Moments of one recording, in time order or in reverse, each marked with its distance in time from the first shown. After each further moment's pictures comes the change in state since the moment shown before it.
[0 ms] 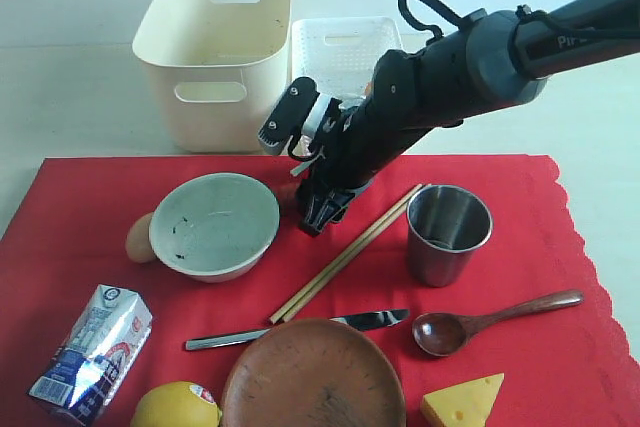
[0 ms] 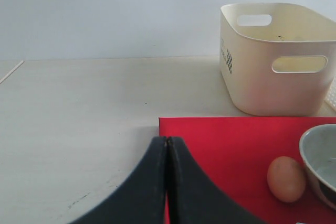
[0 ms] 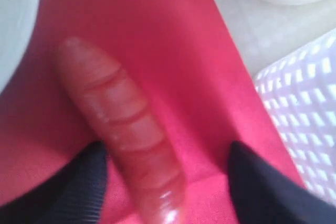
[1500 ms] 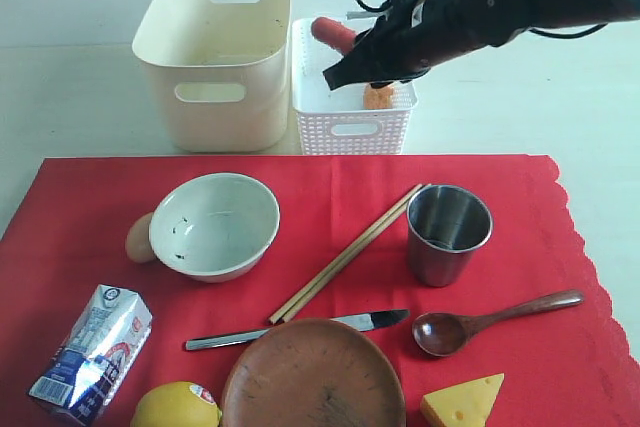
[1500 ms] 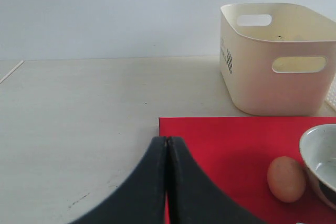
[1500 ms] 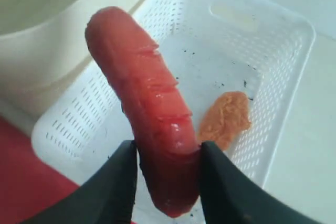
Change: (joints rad) left arm 0.000 0.000 0.000 0.000 0.000 0.000; right arm -0.124 -0.206 0.000 -0.424 -0.136 0.837
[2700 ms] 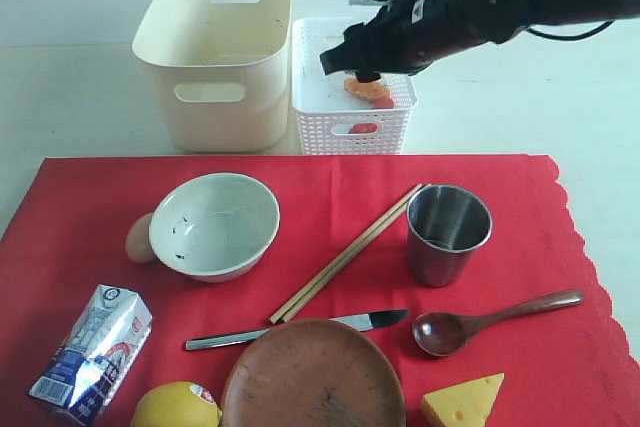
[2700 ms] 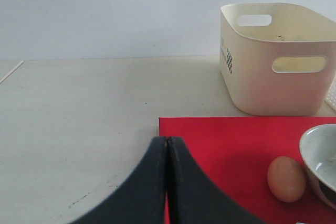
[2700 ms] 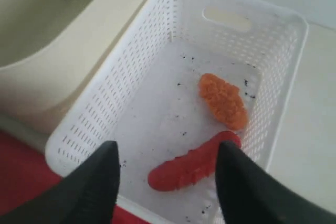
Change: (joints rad) left arm 0.000 0.000 0.000 0.000 0.000 0.000; right arm 0.000 -0.041 0.000 -0.004 0.023 0.108
